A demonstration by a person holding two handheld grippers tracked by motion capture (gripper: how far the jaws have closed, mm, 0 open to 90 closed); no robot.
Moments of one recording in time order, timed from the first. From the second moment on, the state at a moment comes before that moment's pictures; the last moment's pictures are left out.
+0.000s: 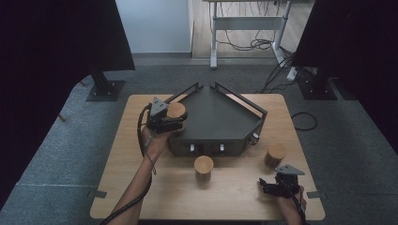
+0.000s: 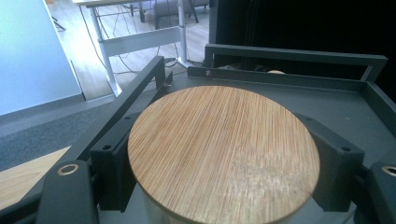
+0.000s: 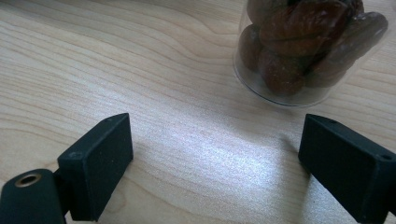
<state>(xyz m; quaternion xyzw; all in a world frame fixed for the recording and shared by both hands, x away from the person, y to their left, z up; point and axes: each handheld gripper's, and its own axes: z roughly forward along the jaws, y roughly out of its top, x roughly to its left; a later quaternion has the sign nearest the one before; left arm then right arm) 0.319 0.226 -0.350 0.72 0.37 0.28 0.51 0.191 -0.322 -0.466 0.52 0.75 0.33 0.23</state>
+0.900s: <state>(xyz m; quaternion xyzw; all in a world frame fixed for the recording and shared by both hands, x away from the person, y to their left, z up) 0.327 0.223 -0.359 0.72 0.39 0.28 0.50 0.192 -0.322 -0.466 0.52 0.75 0.33 0.23</state>
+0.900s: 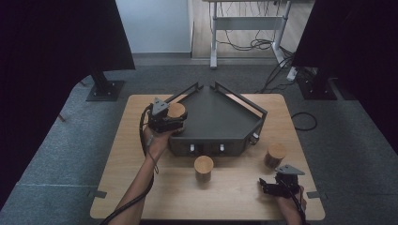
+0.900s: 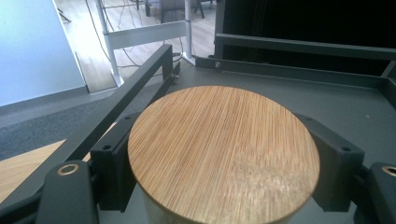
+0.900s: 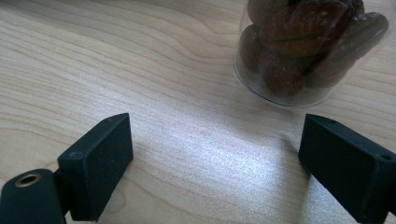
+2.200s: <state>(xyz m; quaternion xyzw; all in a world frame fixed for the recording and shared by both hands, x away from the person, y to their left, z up) 0.335 0.226 -0.367 0.72 0.40 0.27 0.50 0.192 -0.323 -0.466 0.52 0.76 0.34 0.23</state>
